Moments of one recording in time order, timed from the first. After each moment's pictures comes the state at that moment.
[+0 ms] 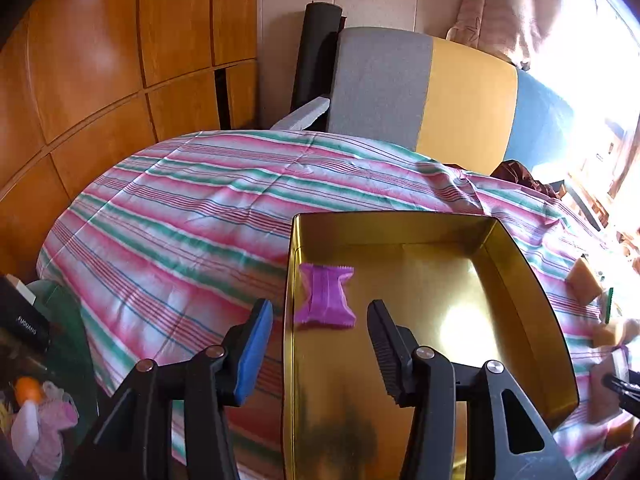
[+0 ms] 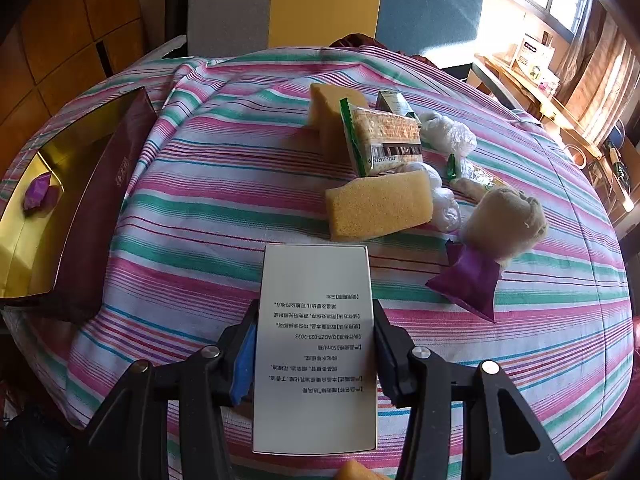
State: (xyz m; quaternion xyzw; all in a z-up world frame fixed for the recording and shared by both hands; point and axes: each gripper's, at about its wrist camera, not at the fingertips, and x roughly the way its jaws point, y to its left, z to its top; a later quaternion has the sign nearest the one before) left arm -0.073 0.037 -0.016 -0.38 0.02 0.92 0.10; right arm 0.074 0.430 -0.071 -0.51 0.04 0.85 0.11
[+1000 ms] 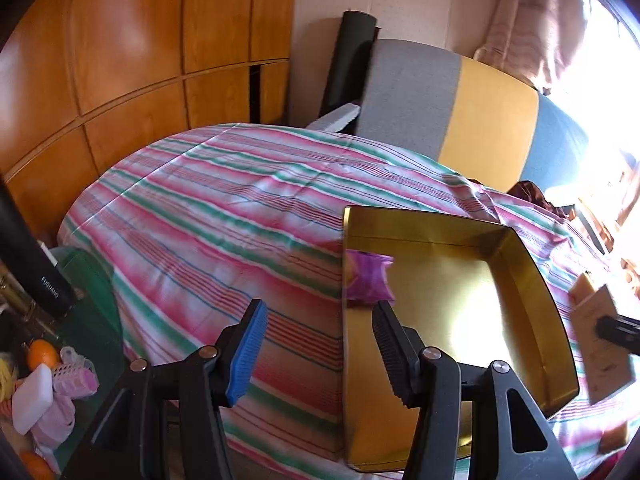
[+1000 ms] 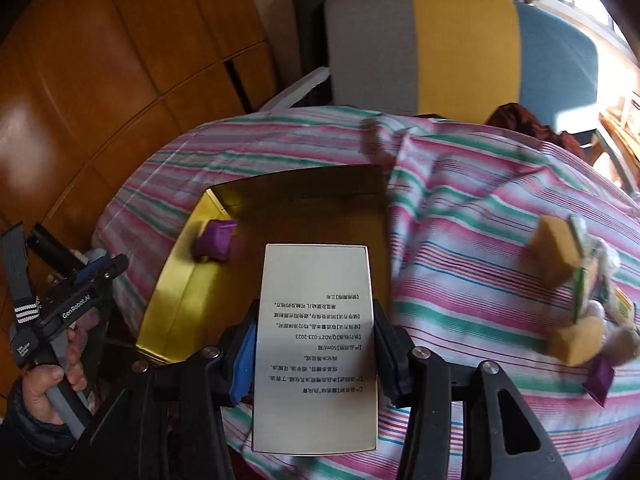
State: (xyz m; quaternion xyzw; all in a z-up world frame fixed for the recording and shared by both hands) left arm -0.049 -0.018 -0.012 -0.38 -0.03 0.92 0.06; right arm -0.017 0.232 0.014 -0.47 0.06 0.87 -0.13
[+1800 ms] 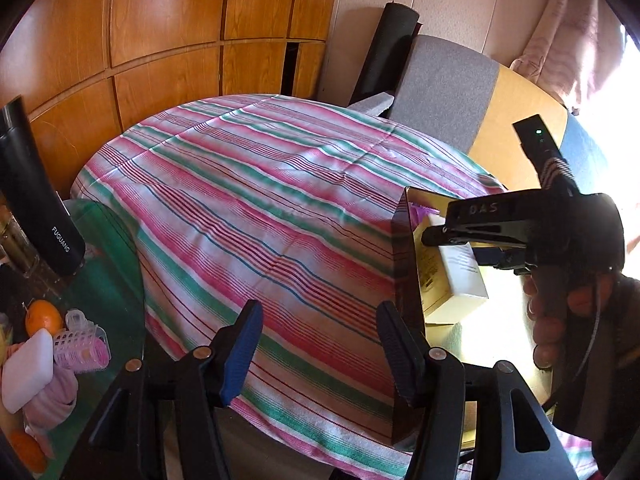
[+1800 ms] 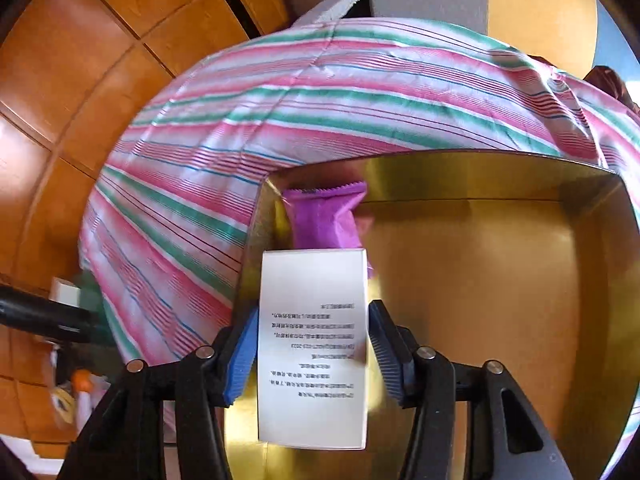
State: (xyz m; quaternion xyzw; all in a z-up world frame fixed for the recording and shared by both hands) left arm -0.053 -0.072 -0.041 -0.41 -0.07 0.91 0.04; right arm -0.161 0.104 -0.071 -0.56 0.12 0.81 -0.12
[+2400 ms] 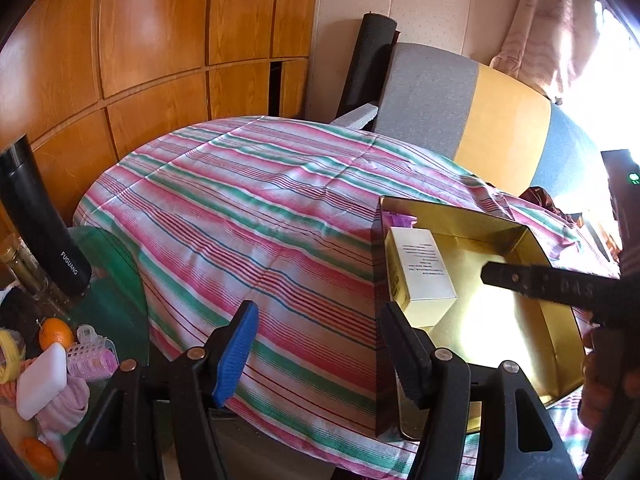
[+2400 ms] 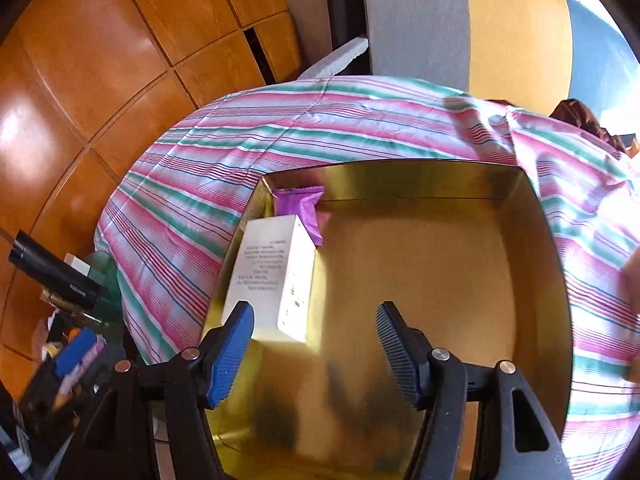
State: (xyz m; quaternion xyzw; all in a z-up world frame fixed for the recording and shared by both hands) left arm -0.032 -0.050 -0.019 -0.38 -0.03 0.92 0.05; right arm -0.069 0.150 -0.022 -0.48 0.07 0.87 -0.12
